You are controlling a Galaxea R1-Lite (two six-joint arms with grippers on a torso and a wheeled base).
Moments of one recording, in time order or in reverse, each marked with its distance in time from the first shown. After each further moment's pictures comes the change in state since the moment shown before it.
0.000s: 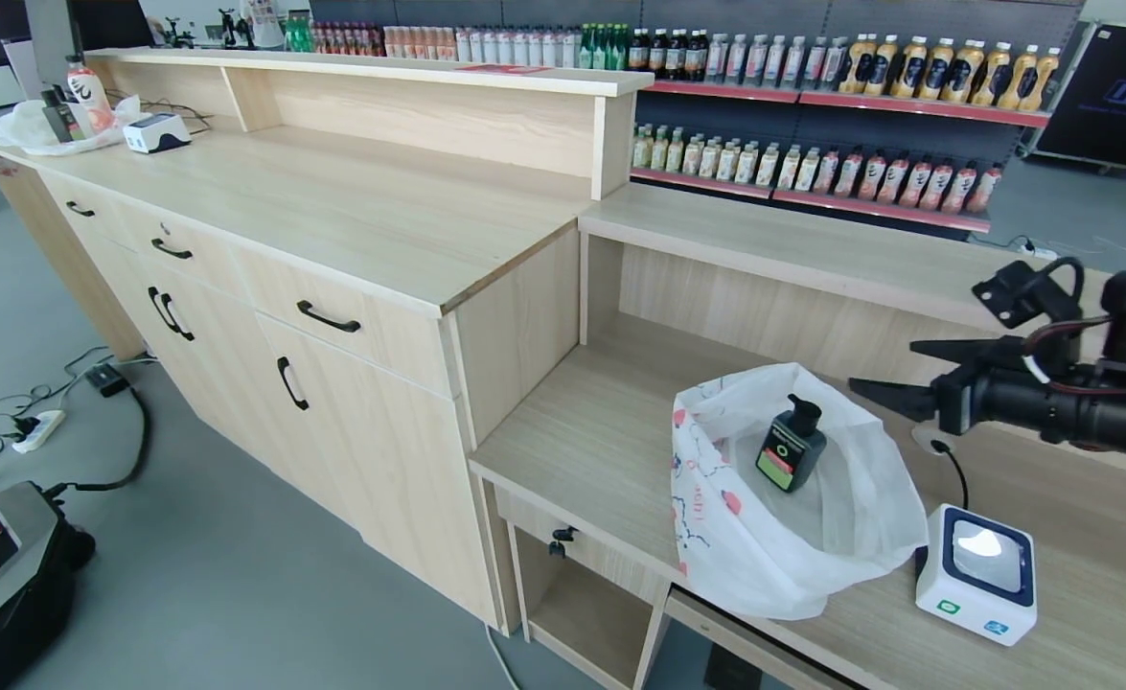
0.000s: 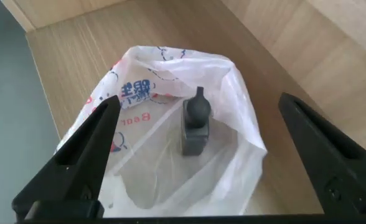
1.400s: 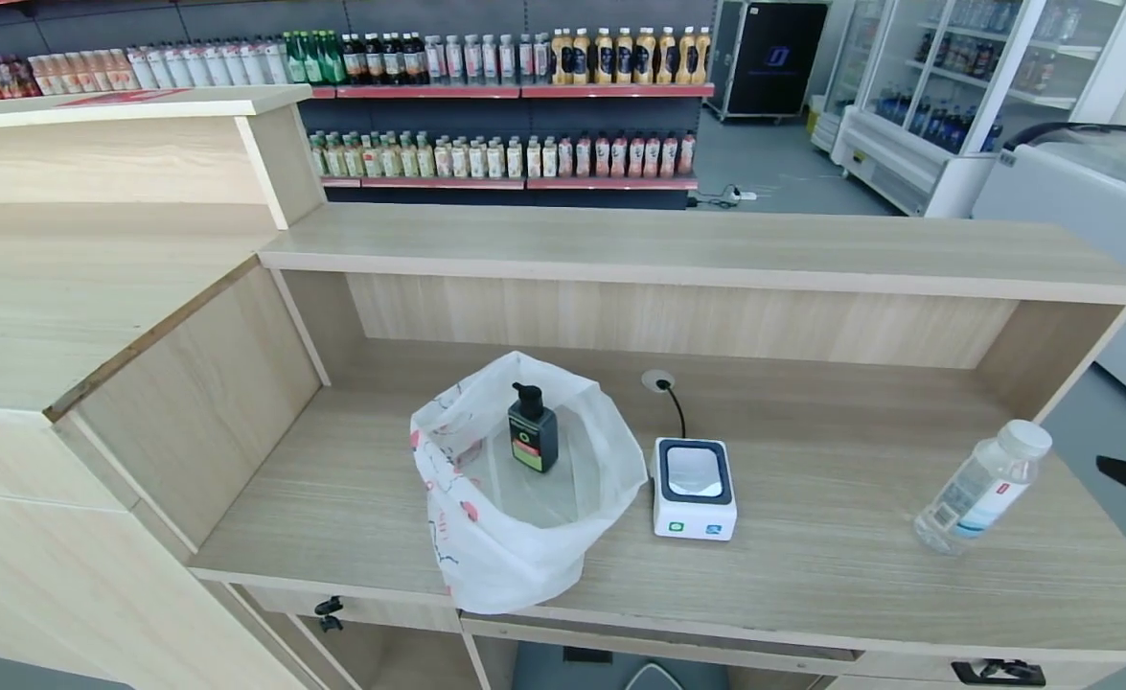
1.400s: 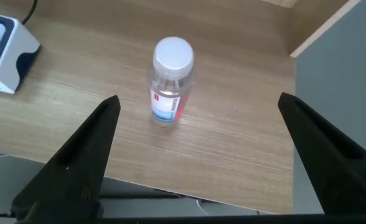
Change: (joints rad) left arm 0.000 0.000 0.000 0.000 0.000 0.000; right arm -0.589 -0.248 0.211 0.196 0.129 -0.172
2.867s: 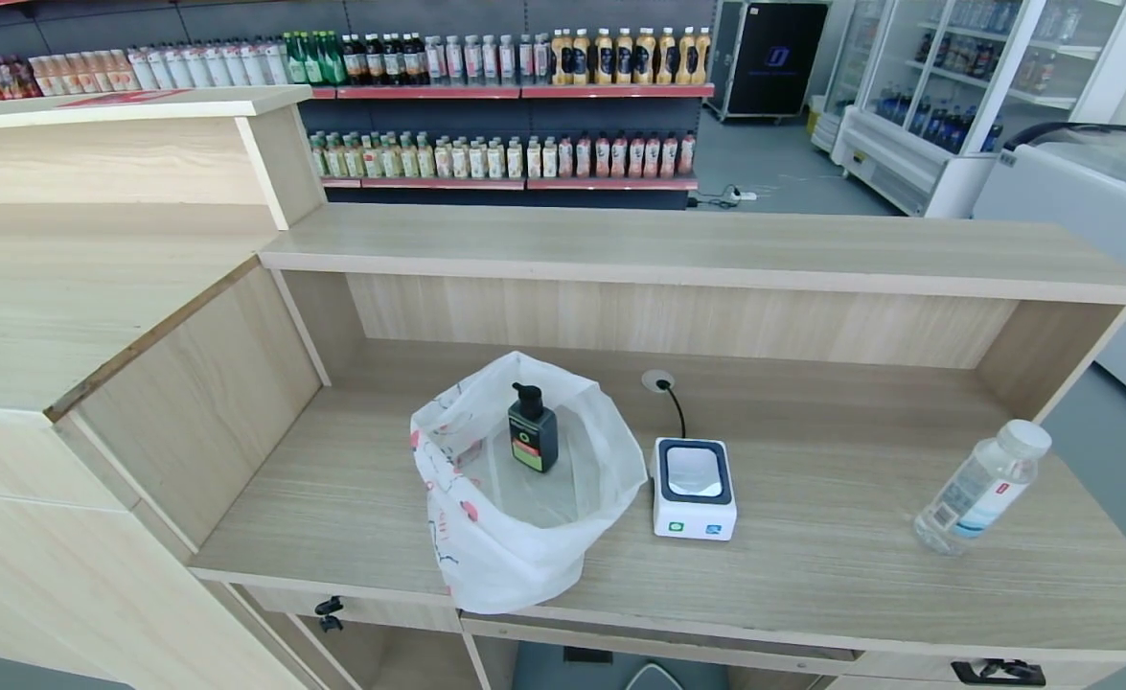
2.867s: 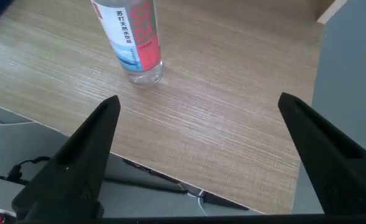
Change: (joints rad) left arm 0.000 0.000 0.000 0.000 0.000 0.000; right arm -0.300 0.439 -0.121 0.070 0.385 -0.413
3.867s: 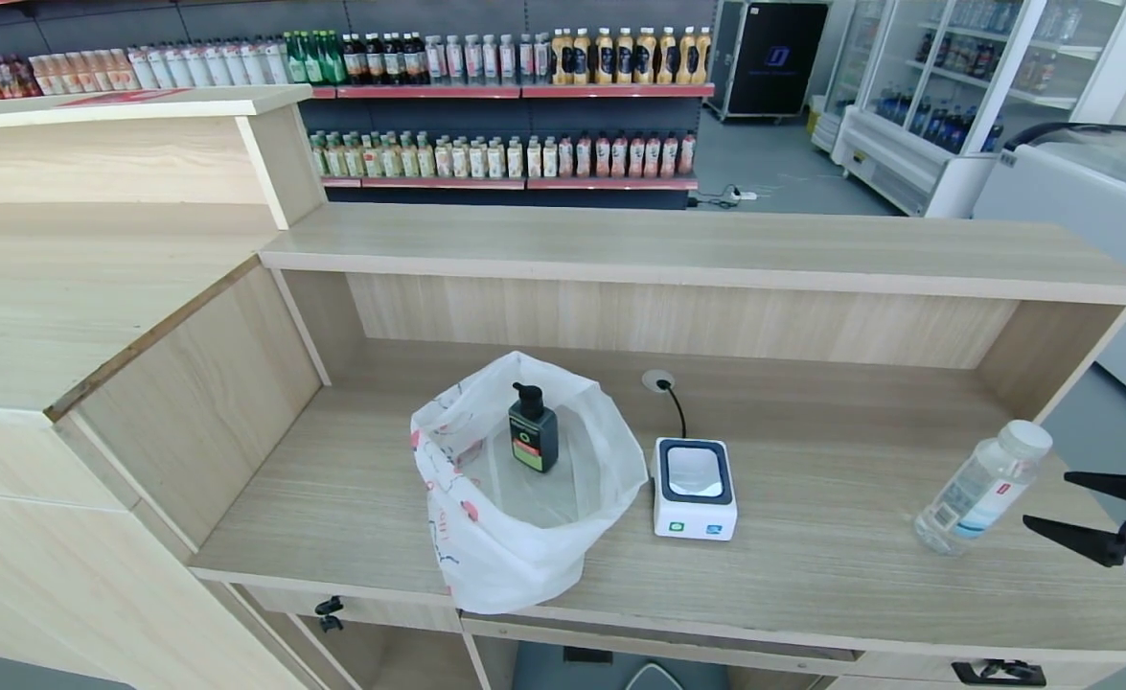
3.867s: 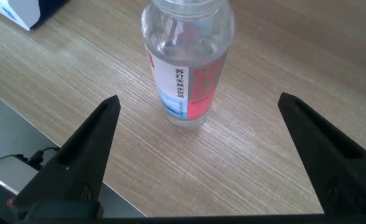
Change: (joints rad) left arm 0.000 0.000 0.000 0.000 0.000 0.000; right arm 0.254 0.124 -0.080 -0.049 -0.004 0.023
